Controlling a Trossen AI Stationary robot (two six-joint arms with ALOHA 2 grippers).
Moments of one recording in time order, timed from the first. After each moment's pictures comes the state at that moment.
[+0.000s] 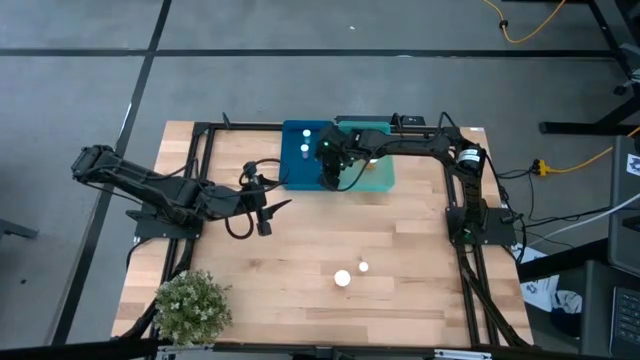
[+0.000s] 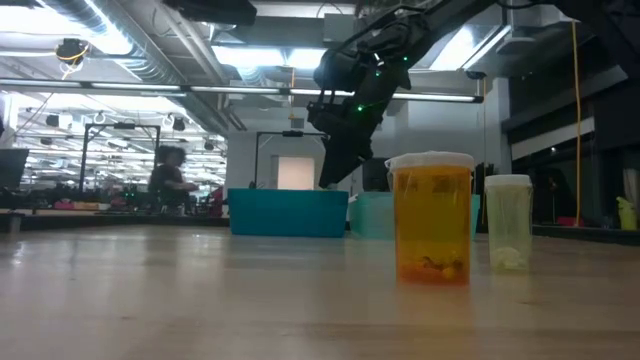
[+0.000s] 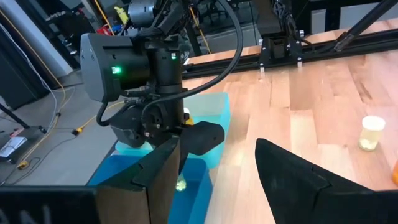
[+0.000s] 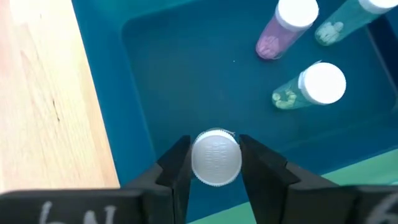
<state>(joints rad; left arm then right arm) -0.28 1.03 0.80 -0.13 -0.67 0.08 -0.35 2.00 1.52 -0.56 -0.03 -0.03</state>
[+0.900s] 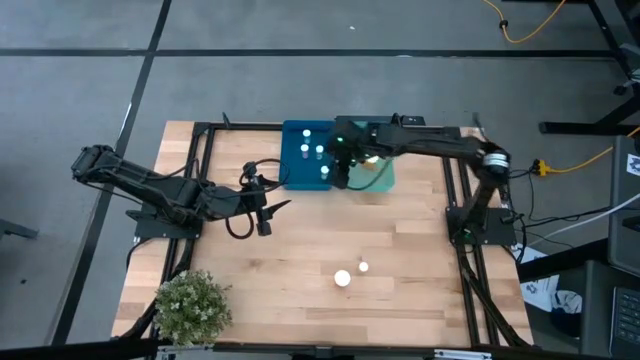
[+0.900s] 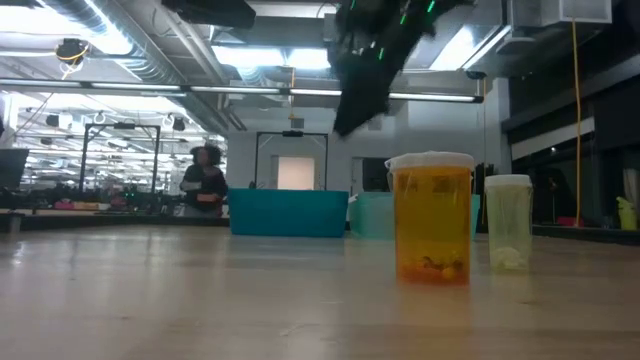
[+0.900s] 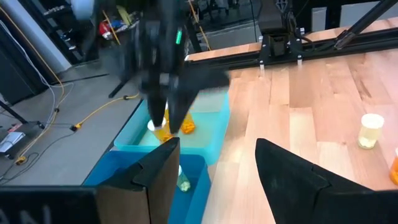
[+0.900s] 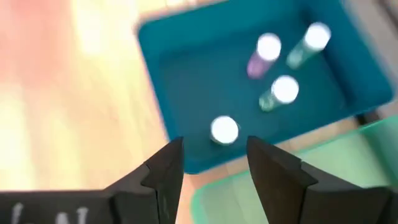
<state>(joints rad) -0.28 1.03 0.80 -0.14 -0.67 0.05 -0.30 1.80 1.52 -0.68 0.00 0.02</state>
